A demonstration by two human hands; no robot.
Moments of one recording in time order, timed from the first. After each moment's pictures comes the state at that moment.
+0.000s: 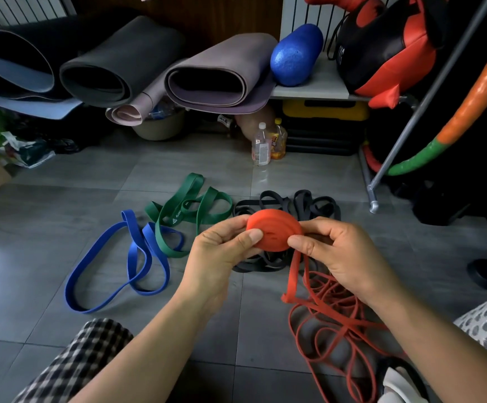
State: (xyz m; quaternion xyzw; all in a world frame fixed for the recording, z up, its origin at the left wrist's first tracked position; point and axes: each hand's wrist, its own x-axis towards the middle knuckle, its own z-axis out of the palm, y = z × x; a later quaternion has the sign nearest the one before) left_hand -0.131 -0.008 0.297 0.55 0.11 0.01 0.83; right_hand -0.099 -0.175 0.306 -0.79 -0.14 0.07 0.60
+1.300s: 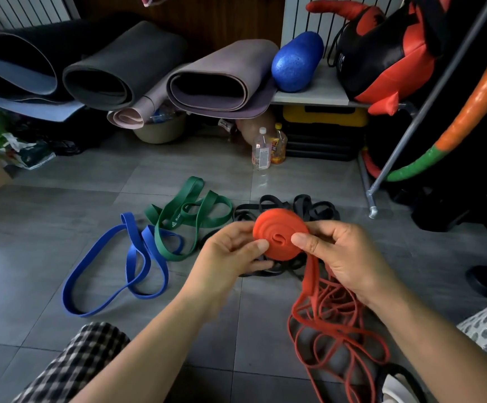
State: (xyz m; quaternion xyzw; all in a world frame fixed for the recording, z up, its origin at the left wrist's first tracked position) left_hand -0.131 -0.006 0.295 0.60 0.07 -0.05 0.79; right_hand -0.097 -0.174 0.312 -0.80 -0.11 0.06 0.59
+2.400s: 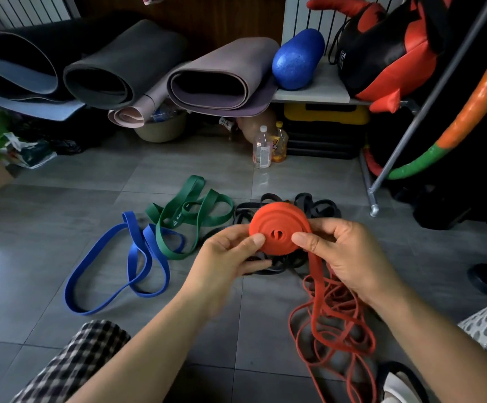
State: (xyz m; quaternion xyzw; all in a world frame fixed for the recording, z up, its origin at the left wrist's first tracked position) left_hand -0.130 -0.005 0.290 0.57 0.09 -0.06 0.81; right_hand -0.098 -0.174 0.314 -0.79 -0.13 0.06 0.60
